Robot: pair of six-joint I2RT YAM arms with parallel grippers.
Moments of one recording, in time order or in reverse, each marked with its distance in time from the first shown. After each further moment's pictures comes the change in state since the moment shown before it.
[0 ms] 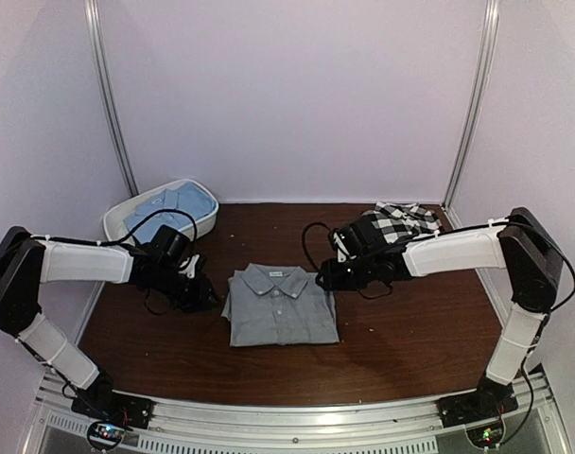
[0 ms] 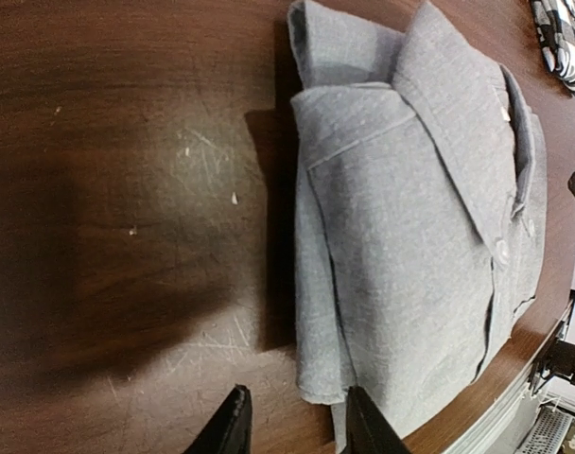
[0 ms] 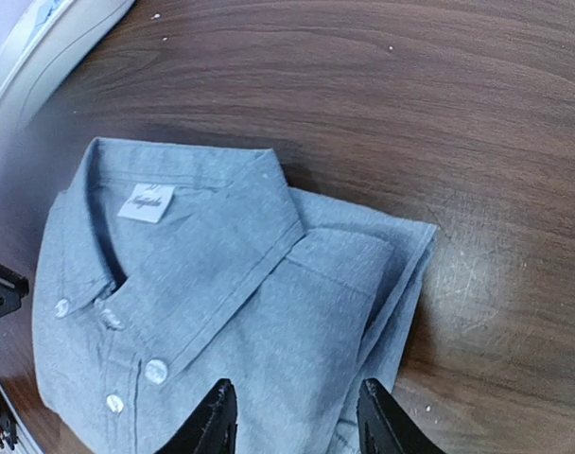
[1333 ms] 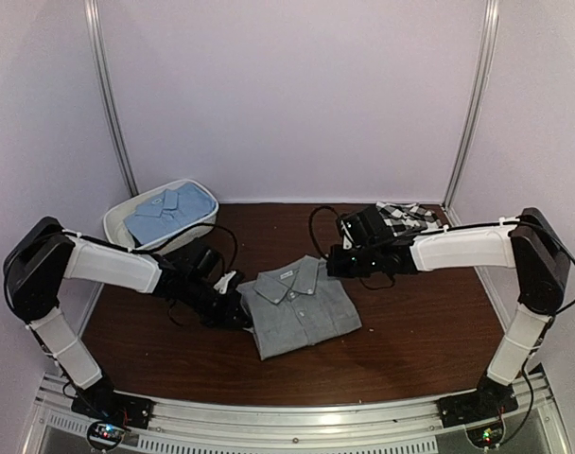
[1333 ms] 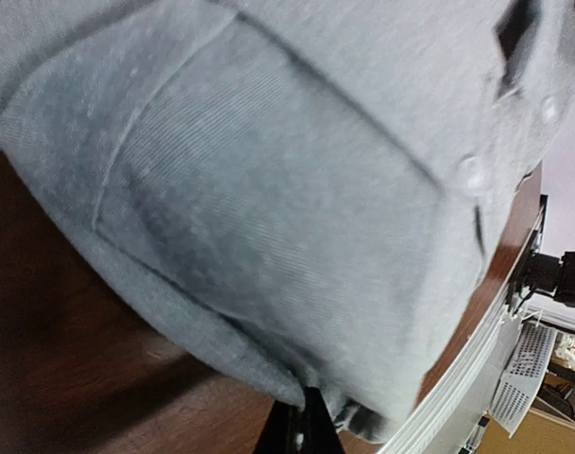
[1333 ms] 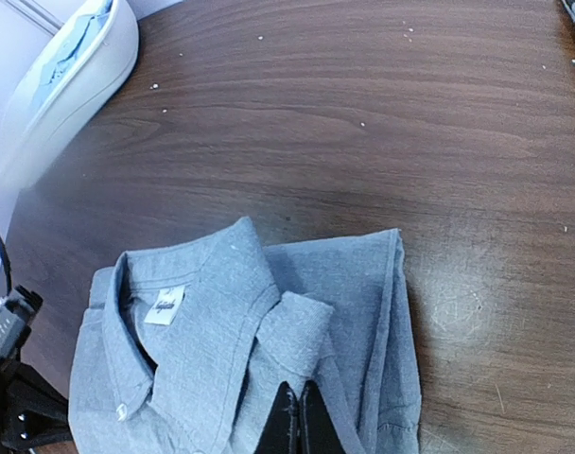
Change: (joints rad) left arm -0.186 0.141 0.040 0.140 0.165 -0.048; right arm -0.037 -0.015 0.039 0.023 0.068 0.021
